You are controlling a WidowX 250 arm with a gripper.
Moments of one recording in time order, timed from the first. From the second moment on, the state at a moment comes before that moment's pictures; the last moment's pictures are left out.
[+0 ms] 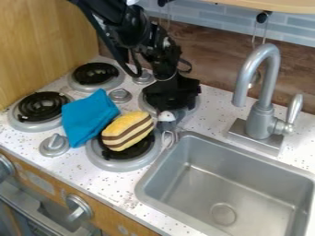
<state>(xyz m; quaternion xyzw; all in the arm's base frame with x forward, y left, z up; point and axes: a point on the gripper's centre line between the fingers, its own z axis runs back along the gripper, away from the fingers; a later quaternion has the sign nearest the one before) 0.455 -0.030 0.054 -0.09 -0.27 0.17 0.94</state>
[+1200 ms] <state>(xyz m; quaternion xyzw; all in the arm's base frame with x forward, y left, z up) 0.431 -0.019 0.024 -0.05 -0.25 0.19 0.95</state>
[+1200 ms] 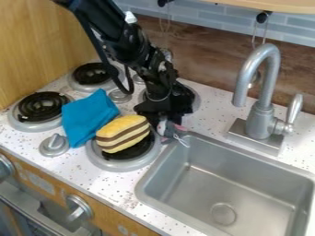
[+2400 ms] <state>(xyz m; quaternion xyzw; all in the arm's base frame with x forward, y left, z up) 0.335 0.151 0.153 0.11 -0.37 0.39 0.84</state>
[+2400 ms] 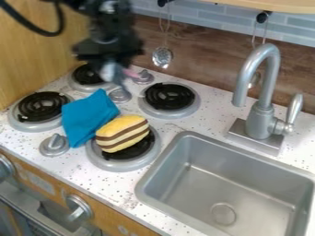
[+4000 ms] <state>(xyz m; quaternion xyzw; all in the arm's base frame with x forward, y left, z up) 0.301 0.314 0.067 0.18 -0.27 0.56 0.76</state>
